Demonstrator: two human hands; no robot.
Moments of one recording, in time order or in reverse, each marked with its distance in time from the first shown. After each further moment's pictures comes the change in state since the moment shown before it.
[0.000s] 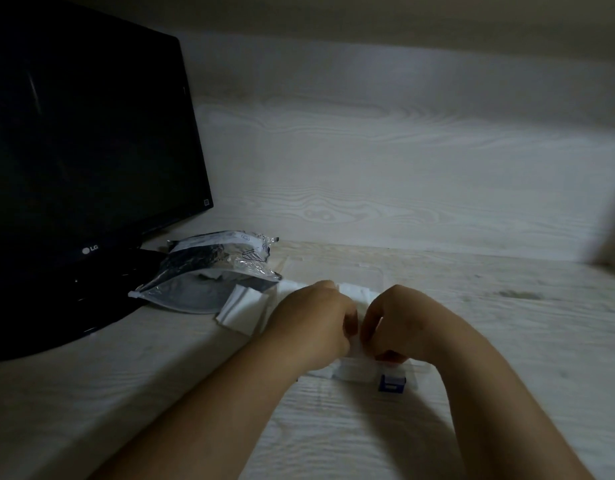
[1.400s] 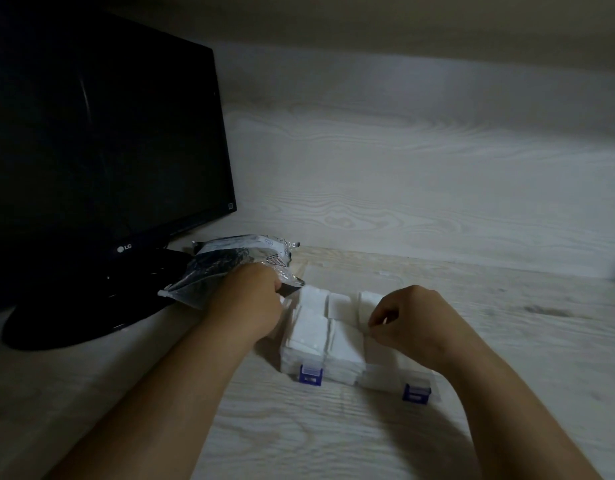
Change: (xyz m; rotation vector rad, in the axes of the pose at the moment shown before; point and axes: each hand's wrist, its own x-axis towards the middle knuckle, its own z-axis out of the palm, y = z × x) left_hand -0.017 -0.079 -0.036 0.023 0.236 -0.441; right_hand -0.003 -0.002 0.008 -0.114 0.293 -0.321
